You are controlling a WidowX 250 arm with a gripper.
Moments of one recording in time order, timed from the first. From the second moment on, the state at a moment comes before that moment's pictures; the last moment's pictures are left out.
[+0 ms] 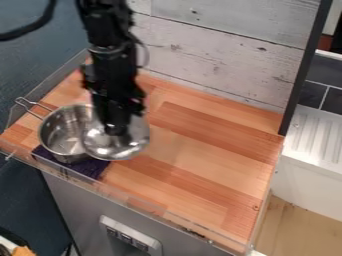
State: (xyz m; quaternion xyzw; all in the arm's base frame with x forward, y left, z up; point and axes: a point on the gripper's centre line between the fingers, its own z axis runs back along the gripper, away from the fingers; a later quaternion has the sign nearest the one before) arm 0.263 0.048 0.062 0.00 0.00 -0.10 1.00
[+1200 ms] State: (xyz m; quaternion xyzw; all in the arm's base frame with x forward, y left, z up) arm 0.314 -0.017 -0.002 0.02 0.02 -0.18 0.98
